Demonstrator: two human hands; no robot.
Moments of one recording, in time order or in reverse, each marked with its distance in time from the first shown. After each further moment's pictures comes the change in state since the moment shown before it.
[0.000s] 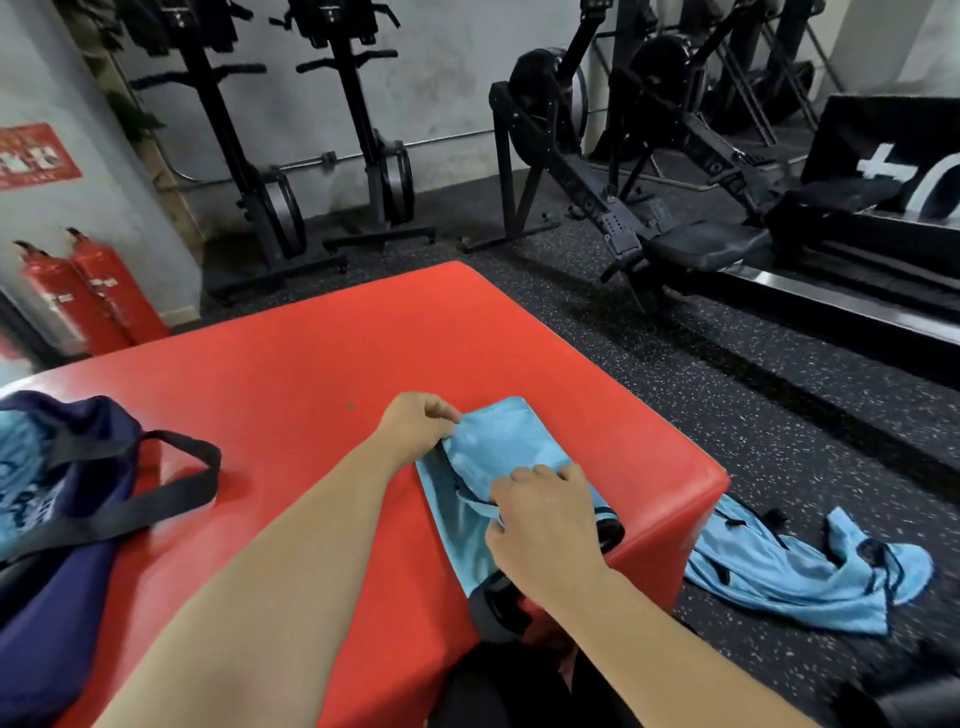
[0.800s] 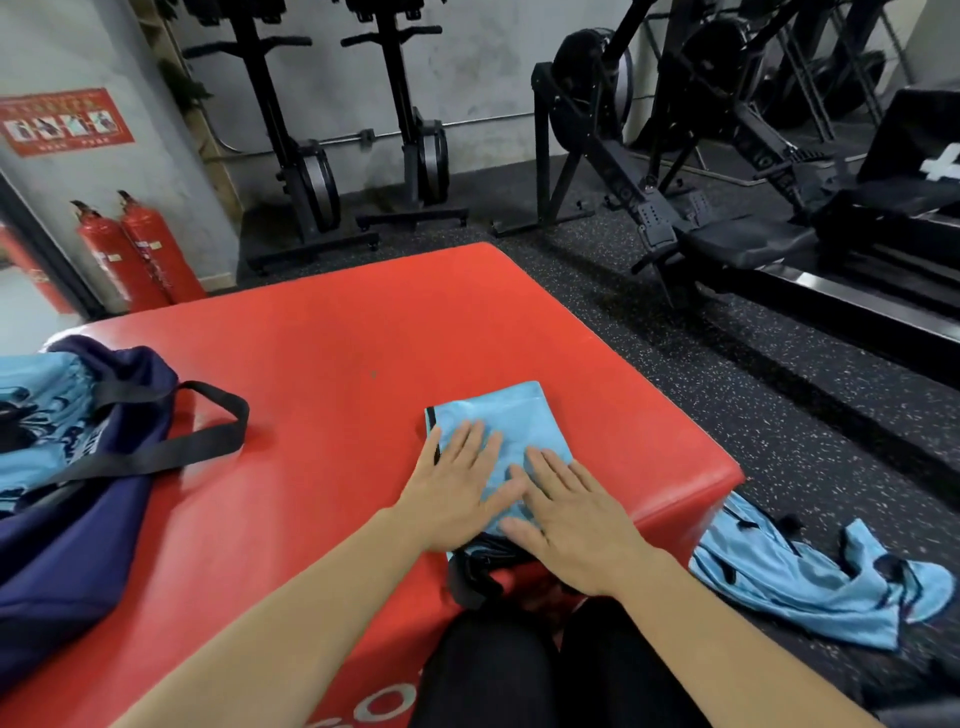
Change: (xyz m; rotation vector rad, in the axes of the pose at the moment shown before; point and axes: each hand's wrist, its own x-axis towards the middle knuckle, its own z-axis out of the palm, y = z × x) left_hand -0.101 -0.009 0.049 0.844 -0.222 0.258; right_hand -0.021 0.052 0.025 0.098 -0.601 -0.165
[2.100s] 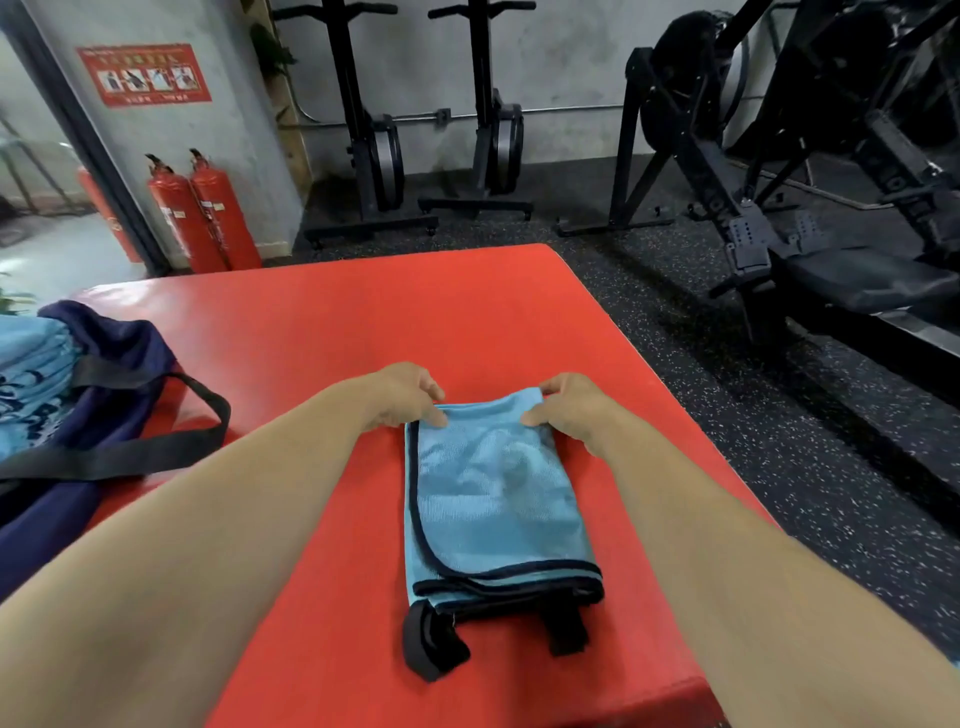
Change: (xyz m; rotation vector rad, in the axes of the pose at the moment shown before) left_hand 0.105 -0.110 -0.079 -0.731 -0.064 -0.557; right_hand 0.206 0.061 -0.064 0.979 -0.012 0.360
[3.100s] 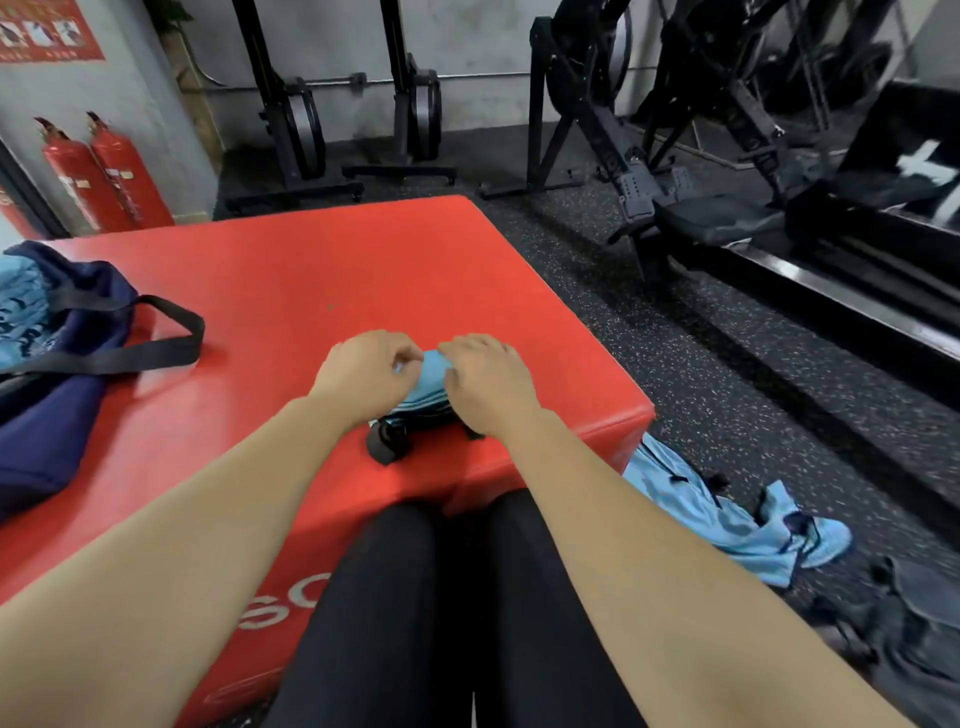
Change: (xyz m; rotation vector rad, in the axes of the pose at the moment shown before) left_hand -0.157 -0.003 0.080 0.306 0.343 0.396; right_hand -0.187 0.037 0.037 -0.841 0.305 -0.526
